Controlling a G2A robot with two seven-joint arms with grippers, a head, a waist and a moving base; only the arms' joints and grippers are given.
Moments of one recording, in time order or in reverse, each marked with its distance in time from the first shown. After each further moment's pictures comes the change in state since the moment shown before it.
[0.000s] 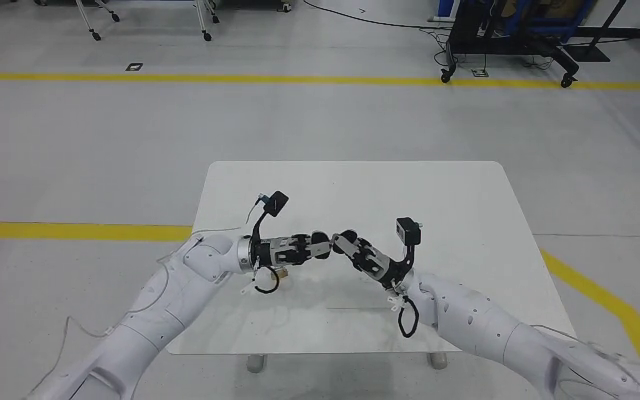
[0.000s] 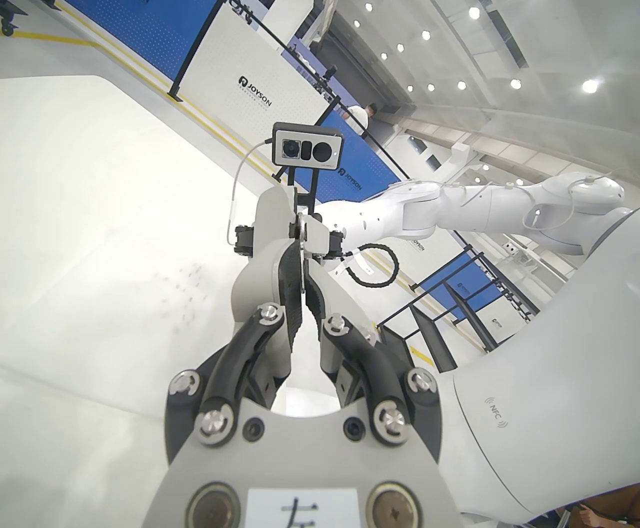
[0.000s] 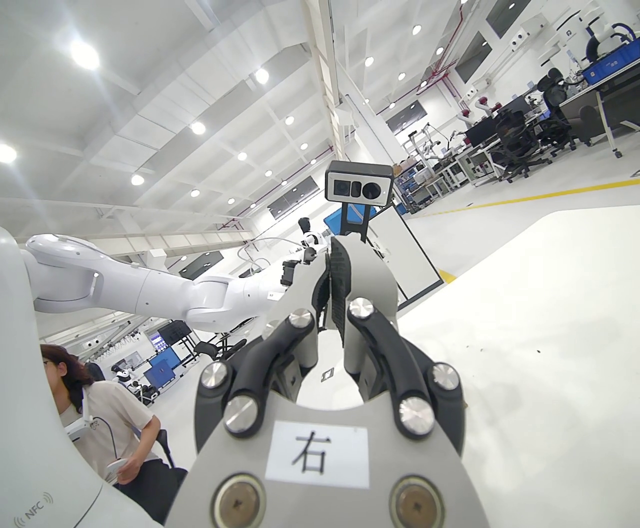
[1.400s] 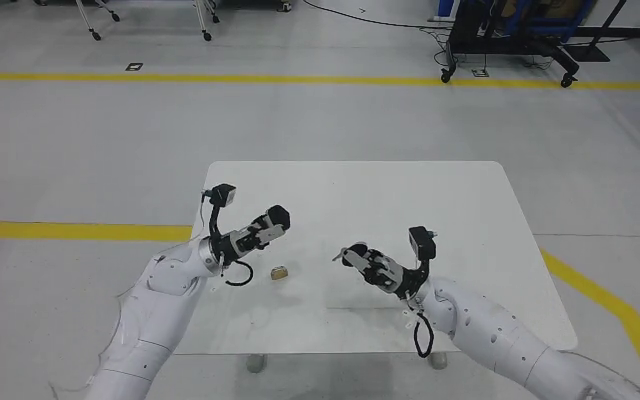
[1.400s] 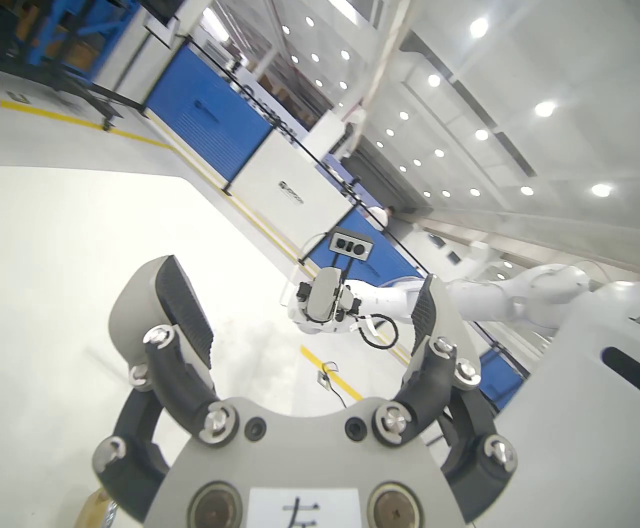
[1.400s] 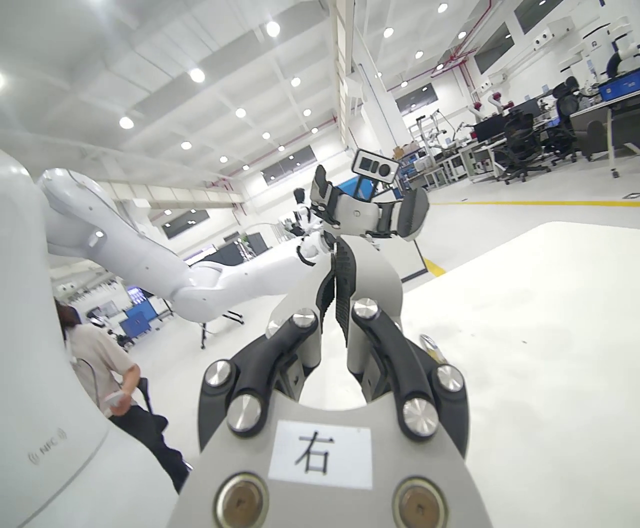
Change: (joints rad) left arm 0.259 -0.061 -0.482 -0.140 -0.046 0.137 -0.132; right arm -0.180 0.083 0.259 -0.184 -0.147 0.000 0.161
